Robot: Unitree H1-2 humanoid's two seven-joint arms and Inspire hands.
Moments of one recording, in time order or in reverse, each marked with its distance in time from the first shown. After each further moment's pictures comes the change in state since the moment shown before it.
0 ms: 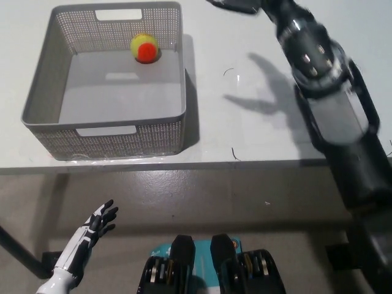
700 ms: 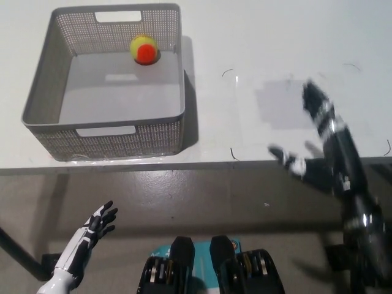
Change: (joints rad) left_arm 0.001 -0.006 0.005 0.004 -0.005 0.000 0.001; right_arm 0.814 0.022 -0.038 -0.594 0.228 -0.095 0.036
